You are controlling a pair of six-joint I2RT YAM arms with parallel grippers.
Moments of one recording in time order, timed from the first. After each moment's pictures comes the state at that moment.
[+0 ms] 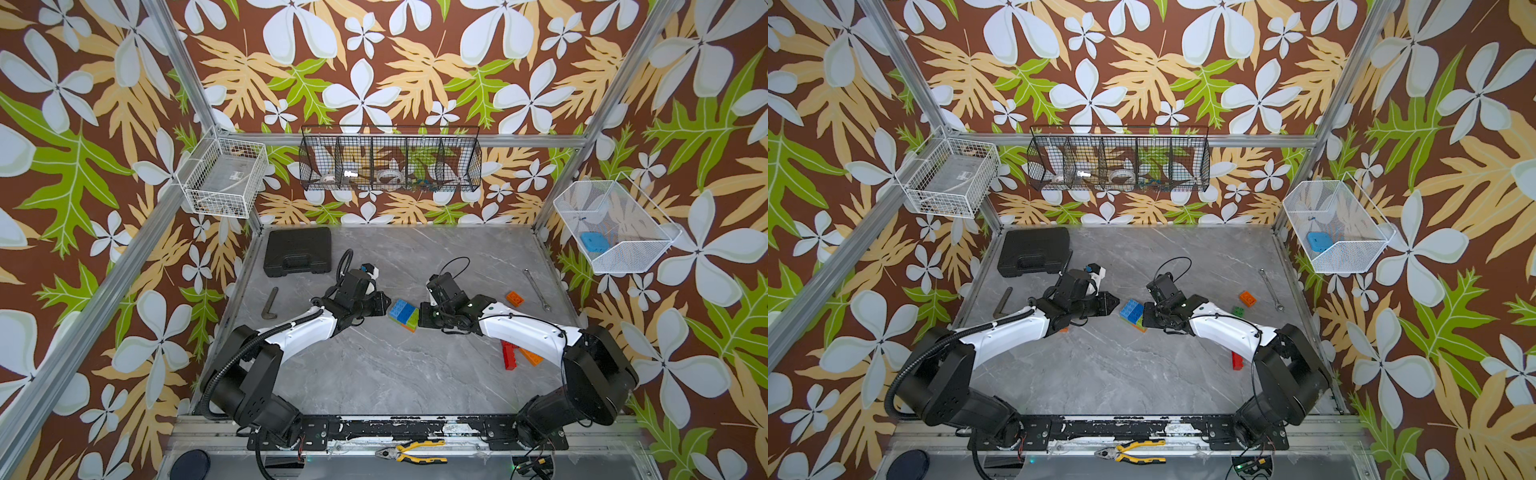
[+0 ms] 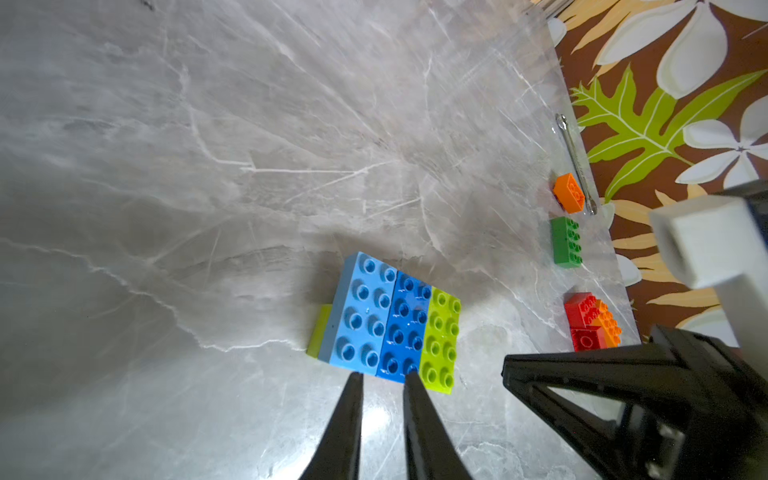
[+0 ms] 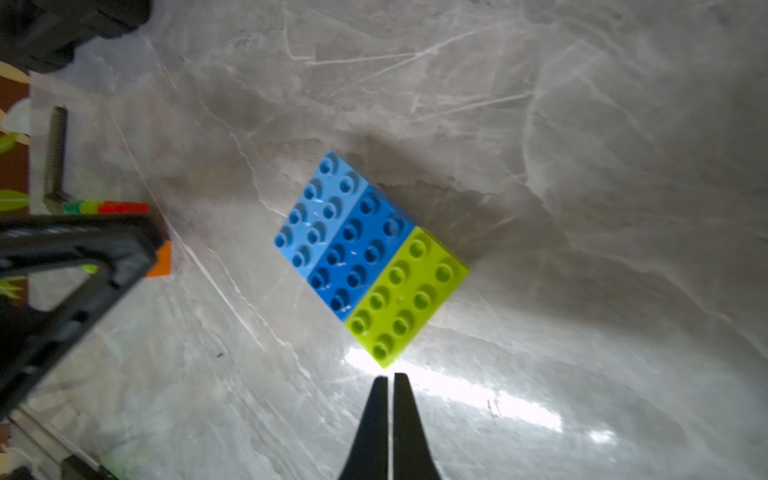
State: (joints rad) left arm -0.56 1.54 0.85 -0.01 0.25 -0.60; right arm 0.67 1.57 0.98 -0.37 -0.08 0.71
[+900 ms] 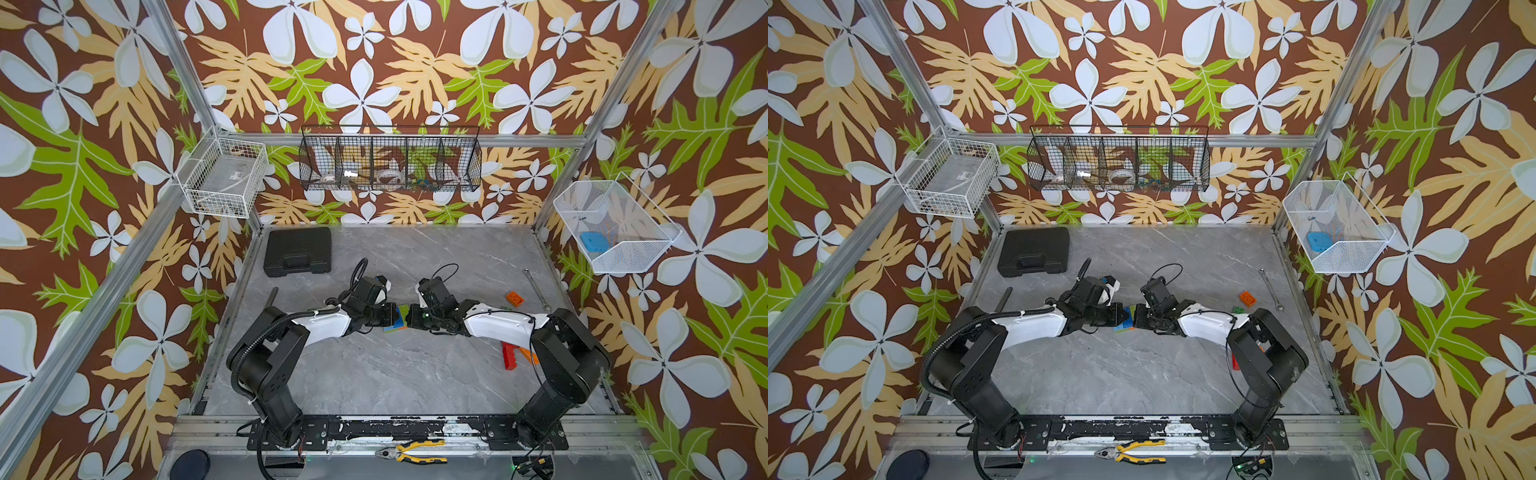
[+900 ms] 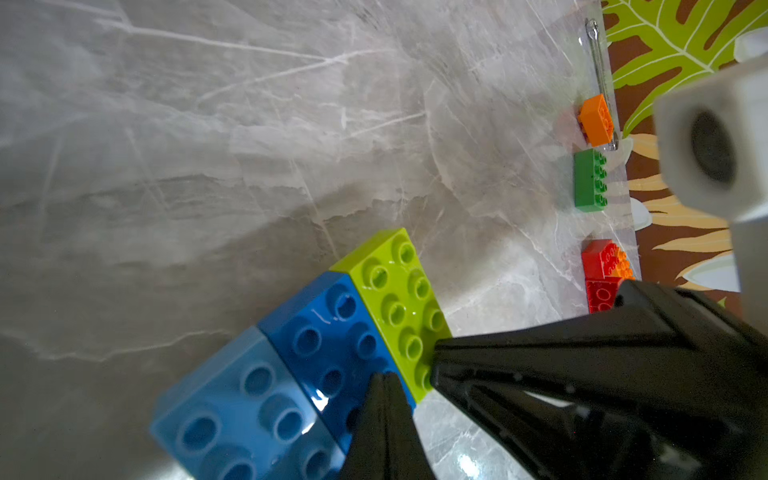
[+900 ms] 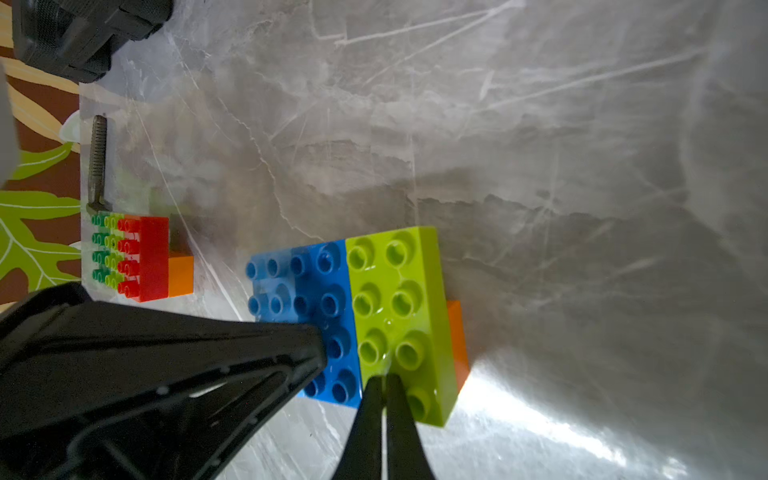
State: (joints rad) left arm -0.60 1.70 0.85 0.04 0.33 -0.59; right arm 0.68 1.71 0.92 -0.14 -0.15 0.74
